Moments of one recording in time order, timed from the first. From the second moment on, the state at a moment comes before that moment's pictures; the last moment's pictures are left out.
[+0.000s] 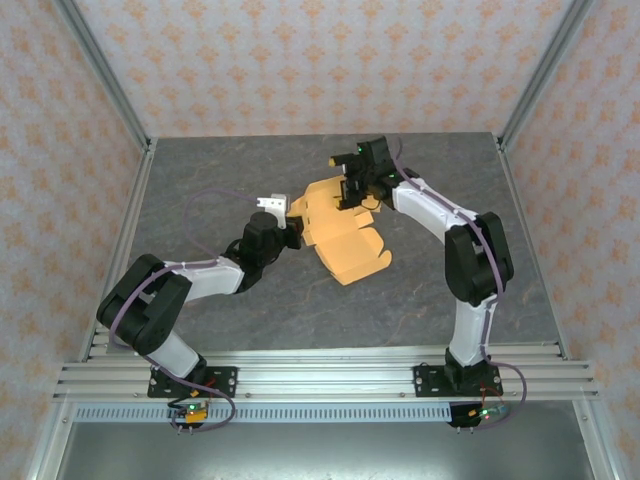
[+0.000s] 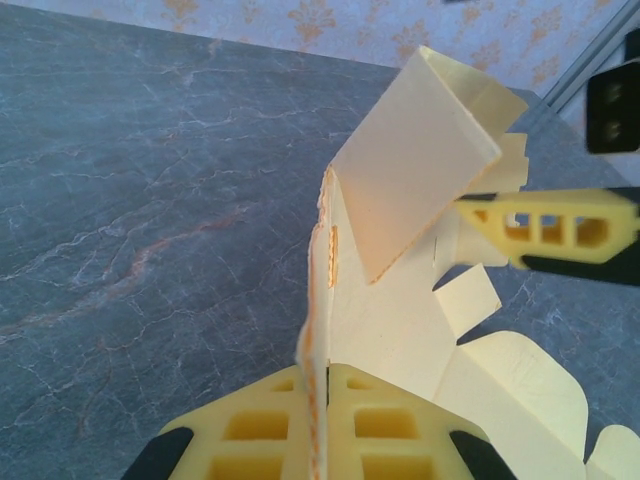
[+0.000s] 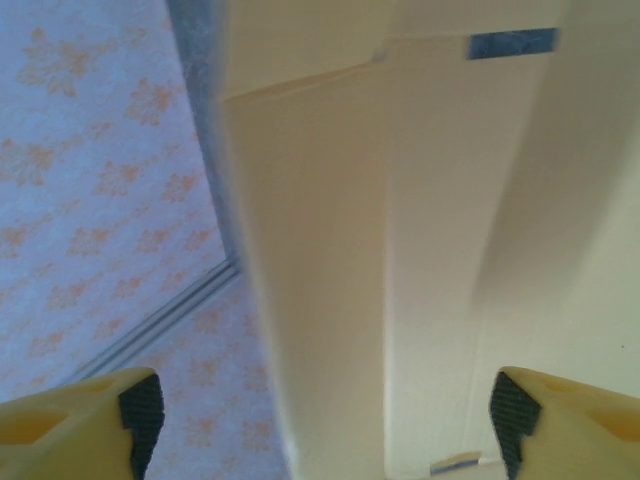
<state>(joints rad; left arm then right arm) -0.51 1.58 0.65 0.57 -0.08 -0.40 0.44 1.93 1.51 -0.29 -0.31 1.77</state>
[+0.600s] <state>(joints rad) -0.50 1.58 0.61 0.58 -0.13 -0.42 0.45 1.94 1.44 -0.17 -0.28 1.69</state>
